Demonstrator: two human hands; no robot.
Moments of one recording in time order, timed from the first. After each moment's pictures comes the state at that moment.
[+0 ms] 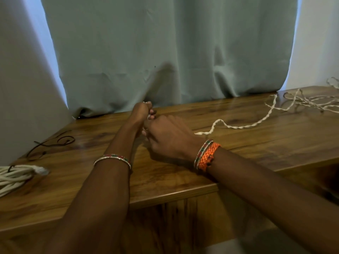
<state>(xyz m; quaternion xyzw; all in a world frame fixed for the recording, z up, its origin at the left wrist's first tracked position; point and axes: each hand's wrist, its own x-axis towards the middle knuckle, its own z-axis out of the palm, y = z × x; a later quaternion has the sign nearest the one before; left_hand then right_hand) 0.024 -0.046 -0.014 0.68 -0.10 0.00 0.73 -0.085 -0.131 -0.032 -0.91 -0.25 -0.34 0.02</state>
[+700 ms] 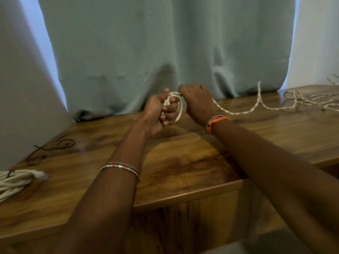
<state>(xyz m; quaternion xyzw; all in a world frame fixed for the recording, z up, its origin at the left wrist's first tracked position) -0.012 -0.069 0.002 0.56 -0.30 -0.21 0.75 0.015 -0.220 -0.019 -0.85 -0.12 -0.51 -0.05</state>
